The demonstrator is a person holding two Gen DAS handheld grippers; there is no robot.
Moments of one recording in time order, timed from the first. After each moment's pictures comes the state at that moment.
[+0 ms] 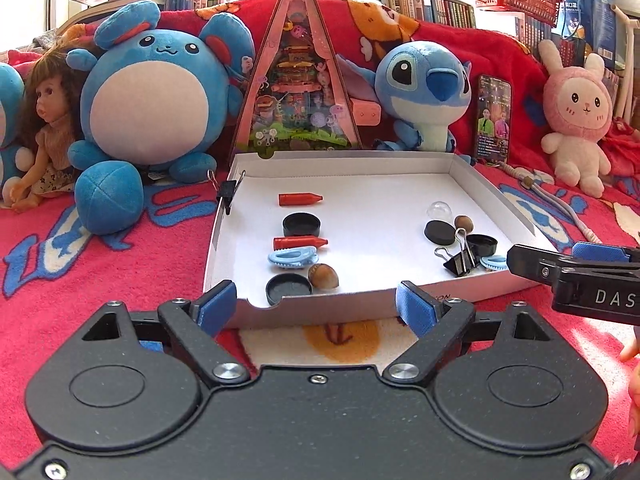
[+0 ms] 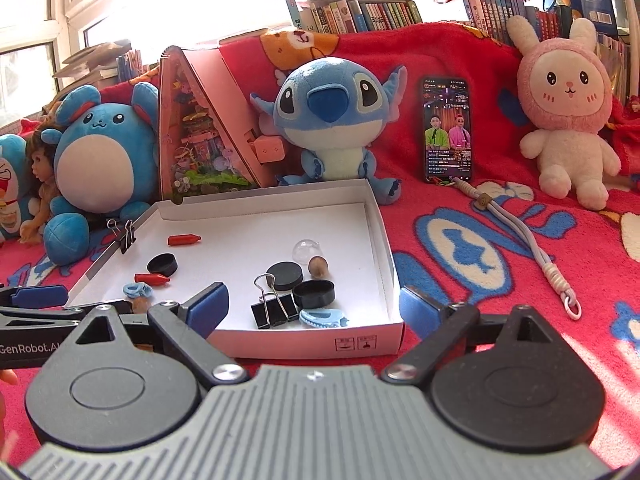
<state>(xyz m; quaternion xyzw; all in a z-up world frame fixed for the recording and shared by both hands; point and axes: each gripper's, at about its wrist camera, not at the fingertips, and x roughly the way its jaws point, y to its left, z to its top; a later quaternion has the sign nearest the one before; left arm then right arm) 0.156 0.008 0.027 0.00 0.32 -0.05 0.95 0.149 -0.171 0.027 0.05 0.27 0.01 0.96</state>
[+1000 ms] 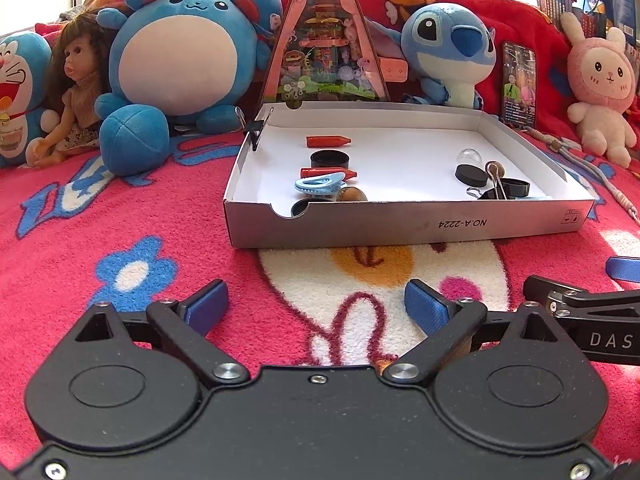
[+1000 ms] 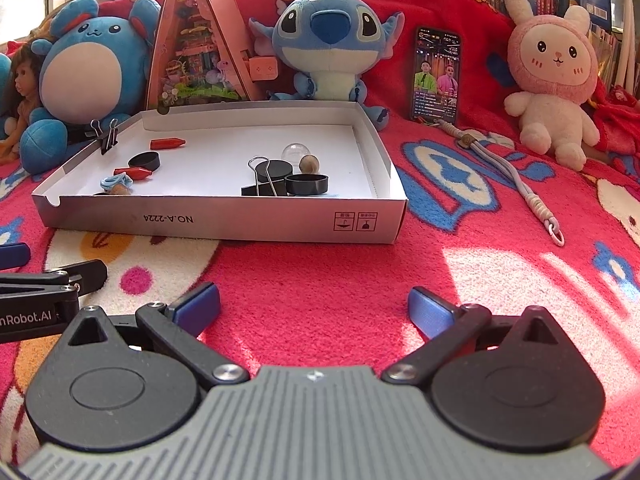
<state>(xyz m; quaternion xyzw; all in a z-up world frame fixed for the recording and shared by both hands) 0.139 0.013 -0.015 0.01 0.33 -0.01 0.94 0.131 -0.144 -0.019 -0.01 0.33 -0.03 0.94</state>
